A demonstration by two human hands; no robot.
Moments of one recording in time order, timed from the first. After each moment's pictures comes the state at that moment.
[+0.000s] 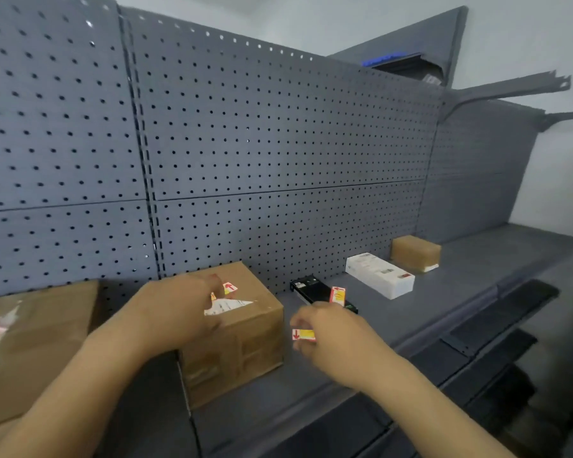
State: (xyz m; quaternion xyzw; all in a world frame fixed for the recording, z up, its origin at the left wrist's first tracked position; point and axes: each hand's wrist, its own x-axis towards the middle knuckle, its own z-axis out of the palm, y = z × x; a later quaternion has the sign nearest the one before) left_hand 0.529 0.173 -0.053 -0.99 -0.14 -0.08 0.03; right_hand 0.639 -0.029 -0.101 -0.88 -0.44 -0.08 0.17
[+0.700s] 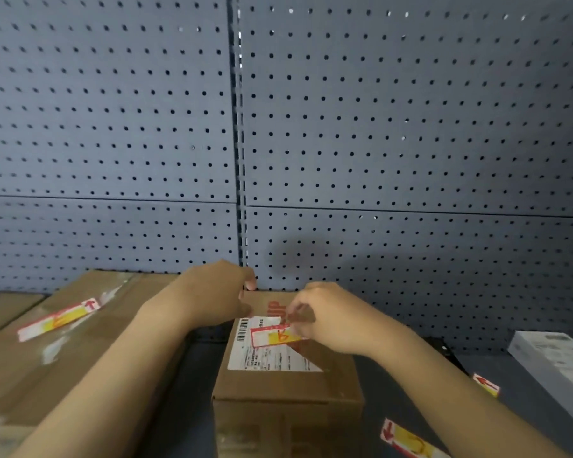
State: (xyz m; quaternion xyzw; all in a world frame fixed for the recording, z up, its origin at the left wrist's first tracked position) left_hand 0.594 0.252 -0.050 -0.93 -0.36 -0.03 -0.02; right_hand 0.760 0.145 -0.081 -0.71 -0.69 0.04 0.16
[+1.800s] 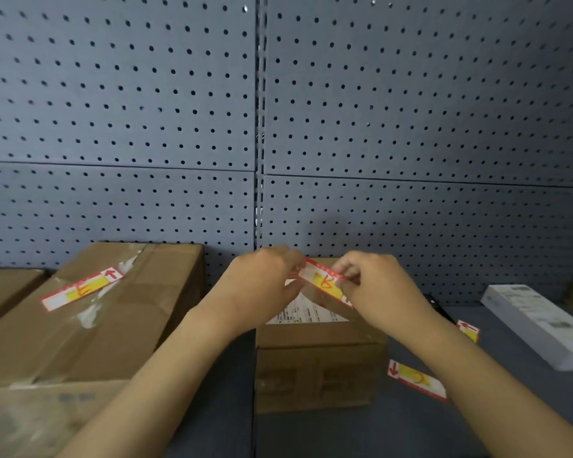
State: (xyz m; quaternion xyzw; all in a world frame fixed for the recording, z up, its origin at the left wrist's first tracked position) left_hand 0.575 0.224 -0.082 -0.95 -0.21 -0.21 -0.03; right_hand 0.722 0.111 -0.088 -0.81 -0.51 -0.05 0.28
